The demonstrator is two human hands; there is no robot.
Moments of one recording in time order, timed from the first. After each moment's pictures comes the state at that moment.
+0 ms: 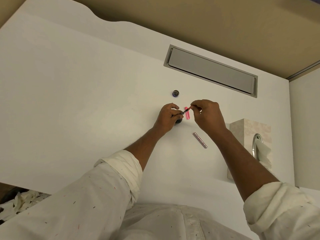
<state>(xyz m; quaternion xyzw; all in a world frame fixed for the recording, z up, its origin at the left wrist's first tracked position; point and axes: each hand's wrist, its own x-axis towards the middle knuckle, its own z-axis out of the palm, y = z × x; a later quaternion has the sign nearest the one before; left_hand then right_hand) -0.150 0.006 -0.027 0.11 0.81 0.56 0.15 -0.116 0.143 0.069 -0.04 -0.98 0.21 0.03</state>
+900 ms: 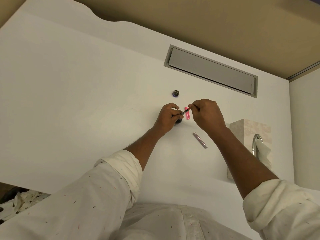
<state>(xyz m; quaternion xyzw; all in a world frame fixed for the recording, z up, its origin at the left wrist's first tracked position) -0.150 0.005 -0.029 0.11 0.81 0.55 0.15 -0.121 0.139 0.072 -0.06 -0.99 0.16 -0.02</state>
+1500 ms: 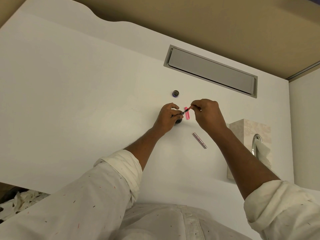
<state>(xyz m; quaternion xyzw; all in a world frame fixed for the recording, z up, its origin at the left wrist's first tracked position) -0.150 0.005 -0.027 0.11 0.81 0.55 0.15 -0.121 0.145 0.070 -0.01 -0.98 0.19 0.01</state>
